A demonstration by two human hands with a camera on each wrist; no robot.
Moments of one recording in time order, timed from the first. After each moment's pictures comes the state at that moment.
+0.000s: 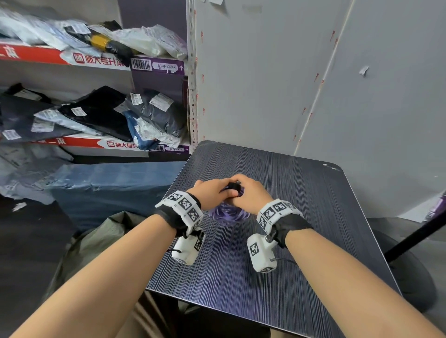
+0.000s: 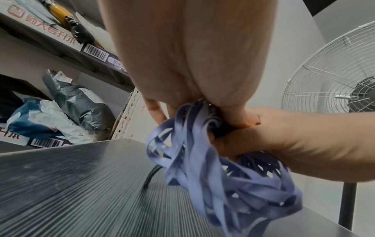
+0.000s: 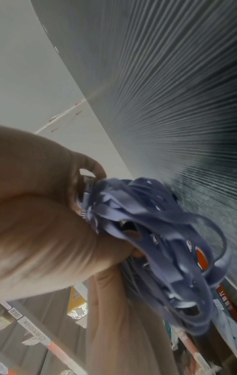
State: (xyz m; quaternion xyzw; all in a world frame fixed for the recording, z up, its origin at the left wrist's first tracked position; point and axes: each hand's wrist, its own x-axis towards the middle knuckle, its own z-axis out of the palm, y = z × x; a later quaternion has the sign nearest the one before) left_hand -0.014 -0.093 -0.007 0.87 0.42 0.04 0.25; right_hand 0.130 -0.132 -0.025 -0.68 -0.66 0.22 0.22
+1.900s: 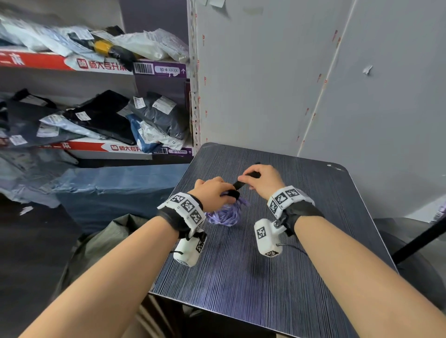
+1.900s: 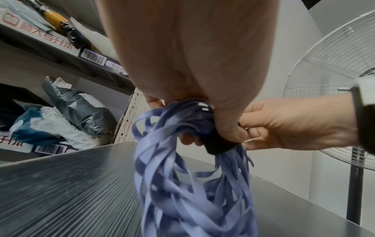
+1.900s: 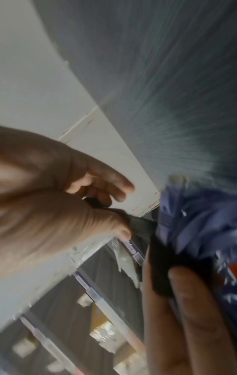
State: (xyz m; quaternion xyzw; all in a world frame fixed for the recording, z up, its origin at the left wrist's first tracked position) left_hand -0.019 -0.078 -0.018 0.89 0.42 0.04 0.18; right_hand 0.154 -0.108 -0.009 -0.68 -0.59 0.23 0.38
